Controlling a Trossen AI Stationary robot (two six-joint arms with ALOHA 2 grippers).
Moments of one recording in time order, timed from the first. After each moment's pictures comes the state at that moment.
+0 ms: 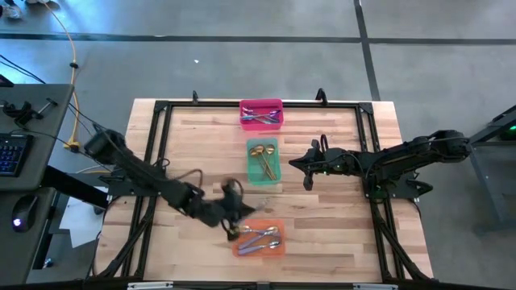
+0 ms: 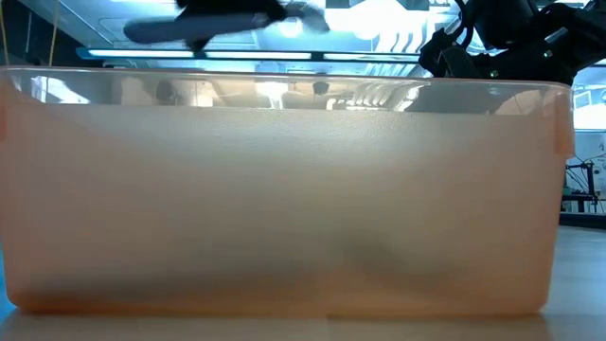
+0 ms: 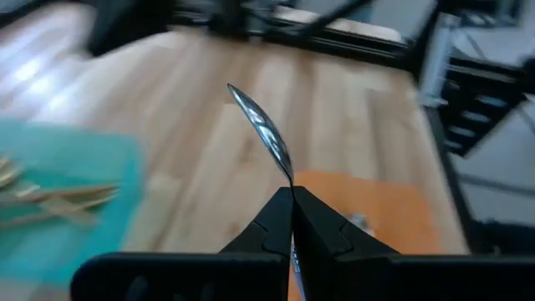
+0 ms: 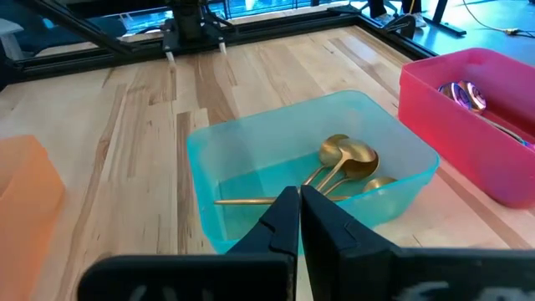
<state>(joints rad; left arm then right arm) -0.52 1.53 0.95 0.02 -0.54 -0.46 0.00 1.22 0.37 0.50 0.19 0.15</state>
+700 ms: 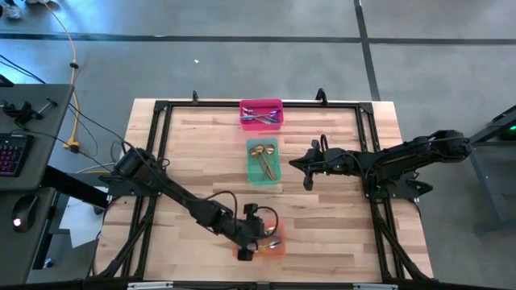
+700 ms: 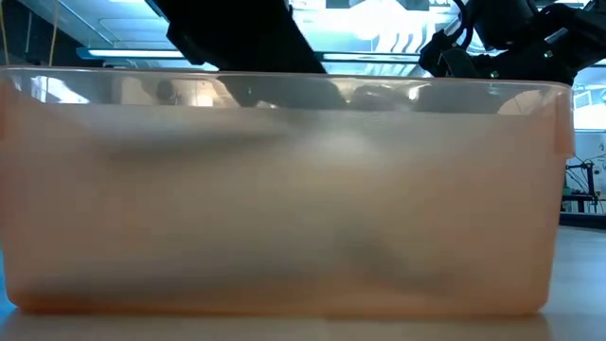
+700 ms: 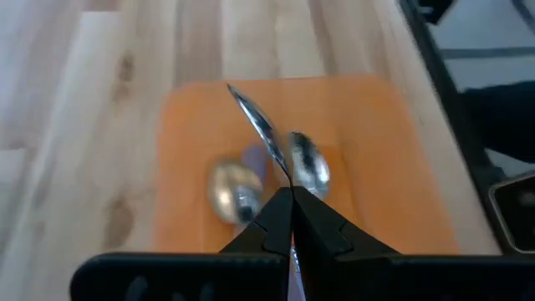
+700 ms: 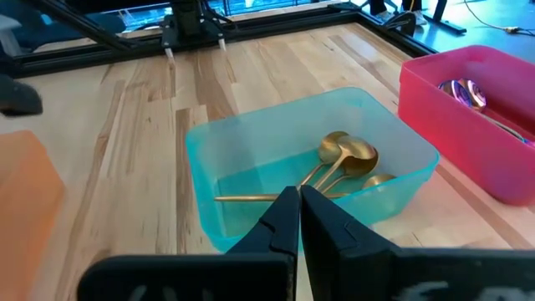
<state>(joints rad) -0.52 1.92 1.22 -0.08 -0.28 -0.33 0.00 1.22 0.37 0.49 0.19 0.15</state>
